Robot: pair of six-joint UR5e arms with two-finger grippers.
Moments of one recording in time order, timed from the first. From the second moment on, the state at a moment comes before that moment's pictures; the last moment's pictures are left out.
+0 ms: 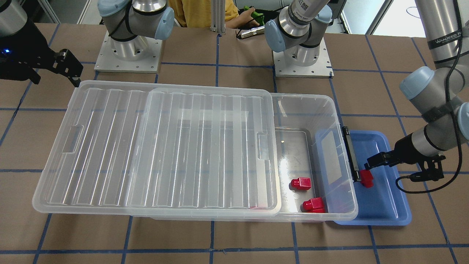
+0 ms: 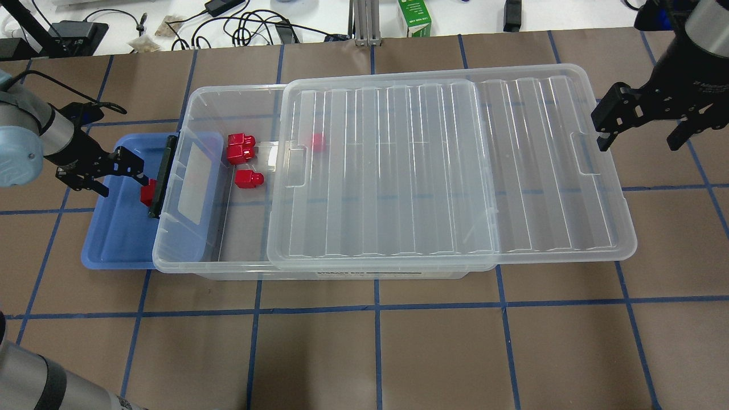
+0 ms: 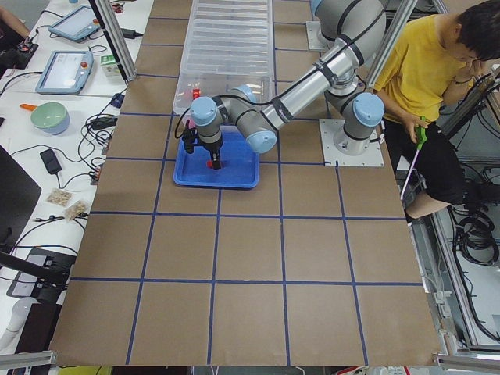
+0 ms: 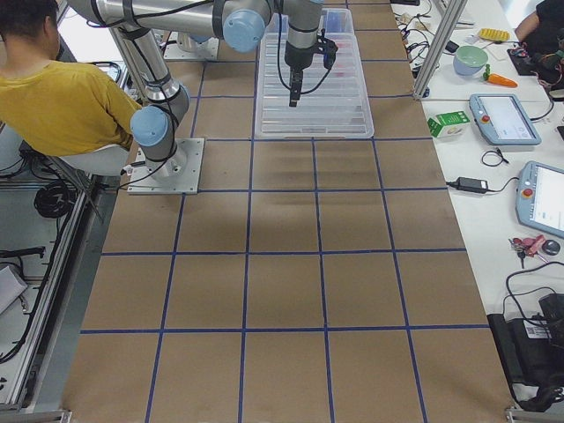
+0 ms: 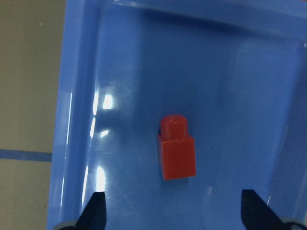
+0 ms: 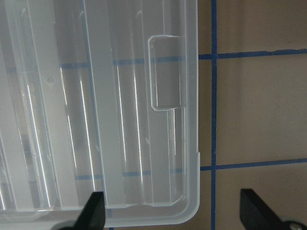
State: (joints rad) left arm -1.05 -1.97 -1.76 -1.11 1.47 0.36; right arm 1.33 -1.64 1.62 -1.49 -1.62 -0.19
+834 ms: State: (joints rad) left arm -1.06 -2.04 -1.77 -1.09 1.47 0.31; right arm 1.33 -1.64 1.63 -1.49 -1.61 -0.19
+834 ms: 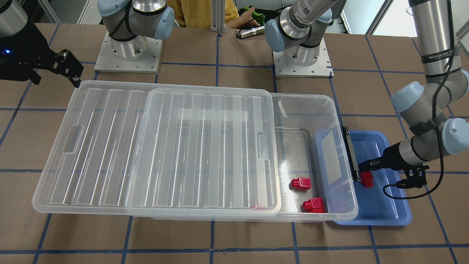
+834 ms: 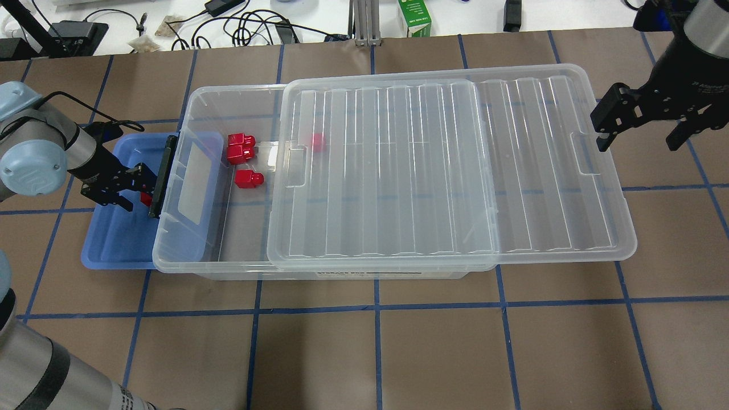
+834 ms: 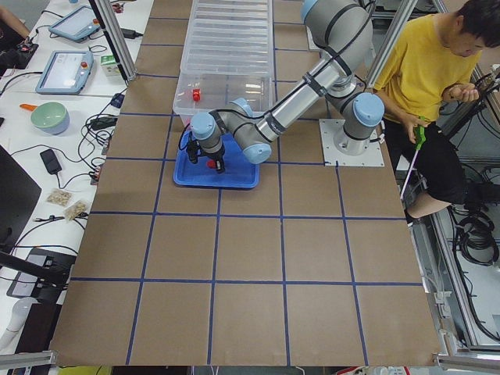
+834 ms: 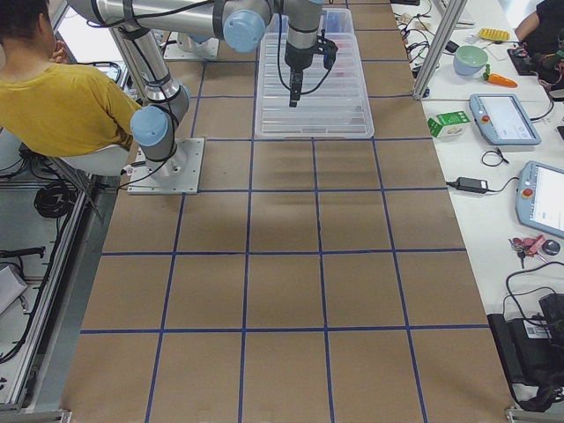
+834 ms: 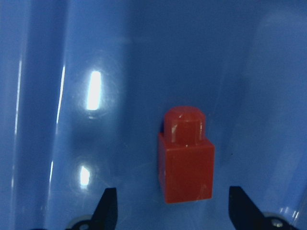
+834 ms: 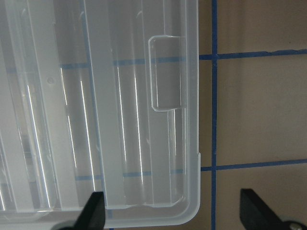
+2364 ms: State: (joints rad) left arm -1.18 -1.83 -1.50 -1.51 1.49 0.34; right arm 1.35 -1.63 1.63 -1.51 -1.63 -0.19
